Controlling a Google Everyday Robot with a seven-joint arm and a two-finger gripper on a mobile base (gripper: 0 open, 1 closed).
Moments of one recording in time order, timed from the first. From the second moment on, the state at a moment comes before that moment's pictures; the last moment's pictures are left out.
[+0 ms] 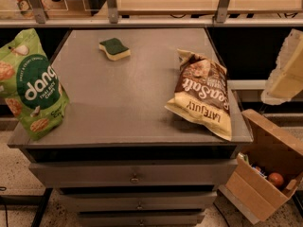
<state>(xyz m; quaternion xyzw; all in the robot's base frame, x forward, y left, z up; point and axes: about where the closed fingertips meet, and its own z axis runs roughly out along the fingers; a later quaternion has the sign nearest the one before) 0.414 -0.180 1.068 -0.61 0.74 -0.11 0.26</state>
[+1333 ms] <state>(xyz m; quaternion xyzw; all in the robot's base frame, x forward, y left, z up) 0.512 -0.125 1.059 -0.67 0.68 -0.13 0.28</state>
